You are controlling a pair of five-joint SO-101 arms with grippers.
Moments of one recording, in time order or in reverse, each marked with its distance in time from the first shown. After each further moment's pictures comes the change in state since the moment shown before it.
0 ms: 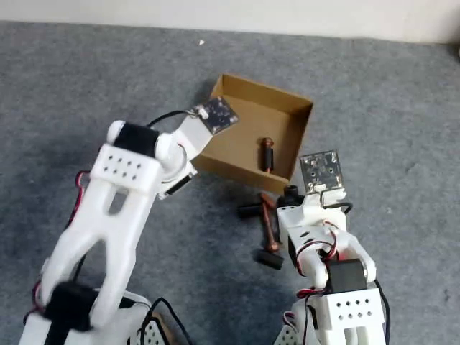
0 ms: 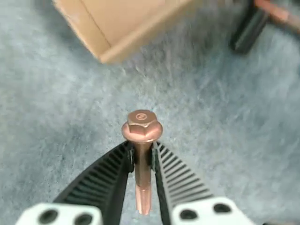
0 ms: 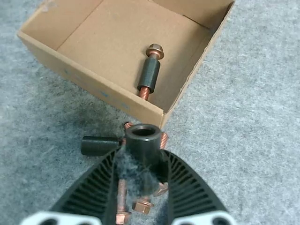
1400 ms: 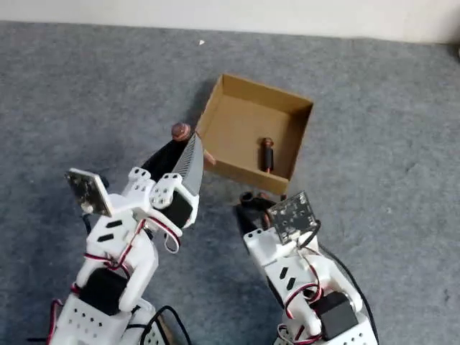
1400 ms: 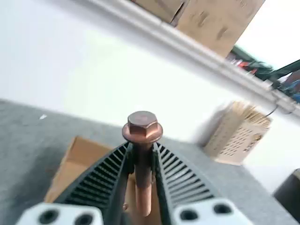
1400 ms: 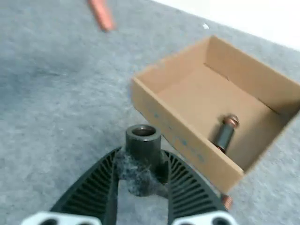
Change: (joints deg) left arm 8.9 -72.1 61.3 -67.6 60.6; right arm -19.9 -29.3 14.6 -4.5 -0.1
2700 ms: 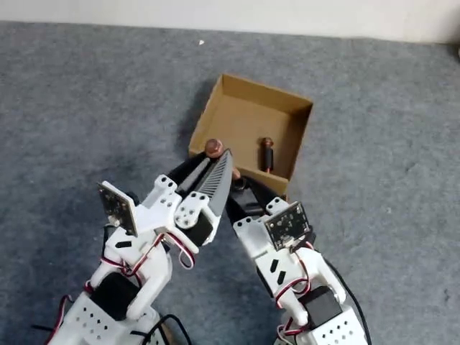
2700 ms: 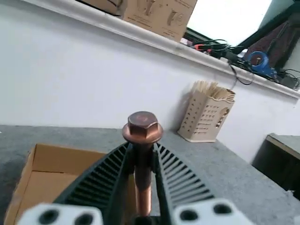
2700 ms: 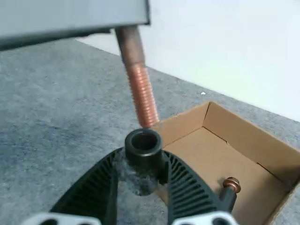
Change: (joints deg) left arm 10.7 -1.1 3.6 -4.9 -7.6; right arm -0.7 0.1 11.6 -26.7 2.6
